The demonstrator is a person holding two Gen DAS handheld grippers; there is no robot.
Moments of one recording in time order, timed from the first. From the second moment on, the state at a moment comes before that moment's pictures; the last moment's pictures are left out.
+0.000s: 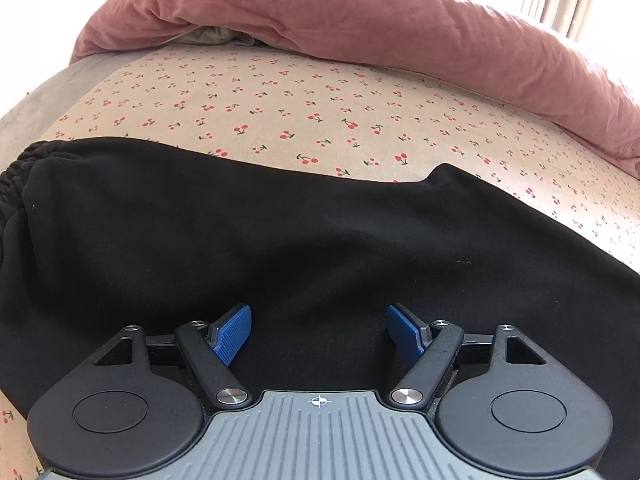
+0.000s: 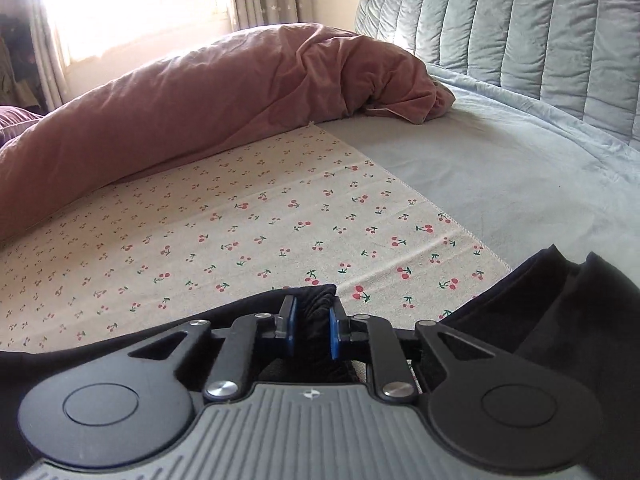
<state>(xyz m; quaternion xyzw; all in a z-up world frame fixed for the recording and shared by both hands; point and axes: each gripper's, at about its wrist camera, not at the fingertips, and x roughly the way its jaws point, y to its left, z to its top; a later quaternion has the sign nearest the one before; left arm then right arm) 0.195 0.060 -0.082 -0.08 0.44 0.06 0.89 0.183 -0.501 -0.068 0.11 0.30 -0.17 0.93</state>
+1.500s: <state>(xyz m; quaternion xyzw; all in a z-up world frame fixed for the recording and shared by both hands) 0.095 0.294 -0.041 -0.41 0.32 0.08 0.85 0.152 -0.372 -0.086 -0.06 0.43 -0.07 0.90</state>
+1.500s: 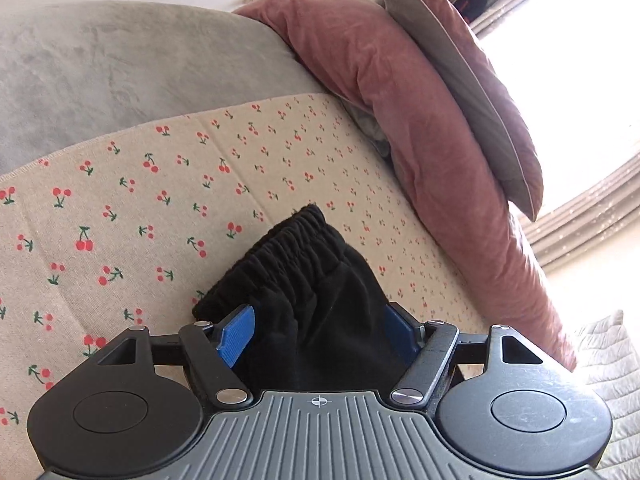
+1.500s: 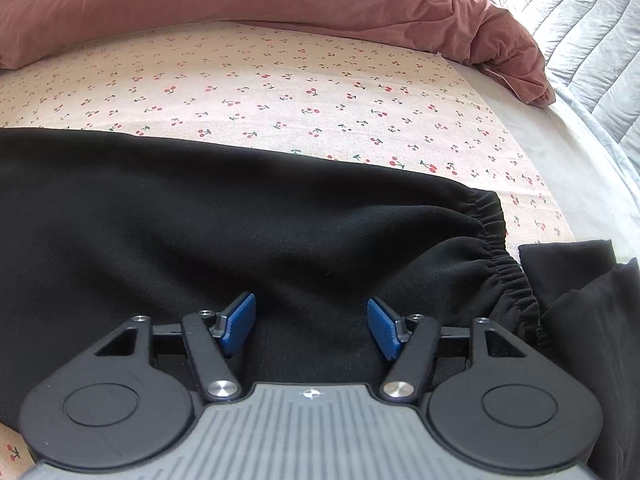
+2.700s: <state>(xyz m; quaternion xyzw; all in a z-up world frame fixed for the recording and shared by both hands) 0.132 0.235 -0.075 -0.21 0.44 0.13 0.86 0.277 -0.040 -0.018 -0.11 0.33 0.19 0.92</state>
